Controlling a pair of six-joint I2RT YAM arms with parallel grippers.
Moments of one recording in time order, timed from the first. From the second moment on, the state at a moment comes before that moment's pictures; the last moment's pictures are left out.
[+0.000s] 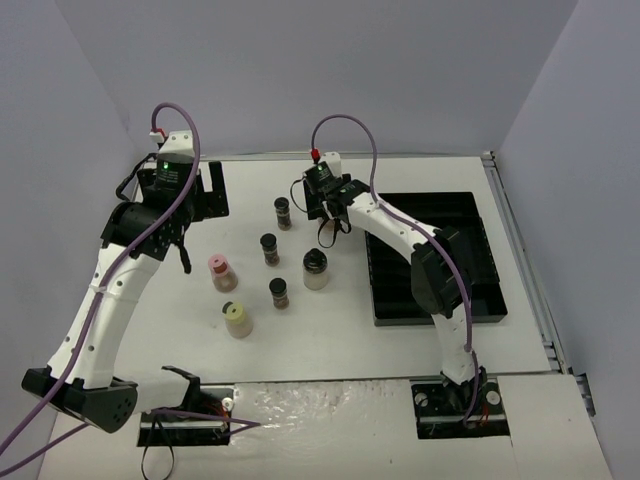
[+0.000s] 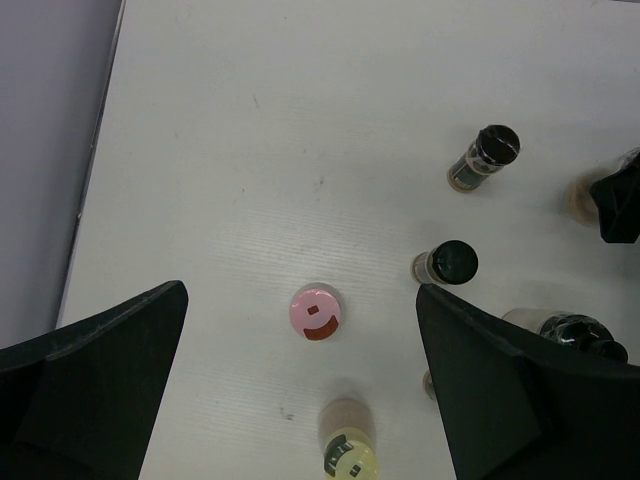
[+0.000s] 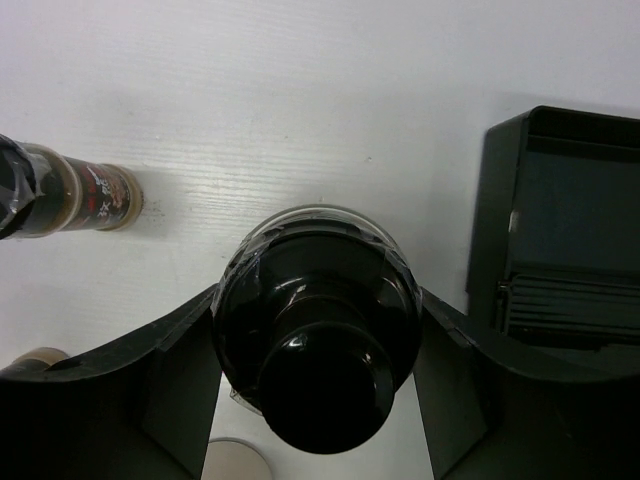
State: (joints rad) left arm -0.35 1.24 1.58 -0.95 -0.40 -0.27; right arm 0.65 2.12 1.79 -0.53 0.40 0.36
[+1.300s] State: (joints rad) left arm -0.35 1.23 1.41 -0.83 -0.37 -0.32; right arm 0.20 1.77 1.59 -0.61 0.33 0.37
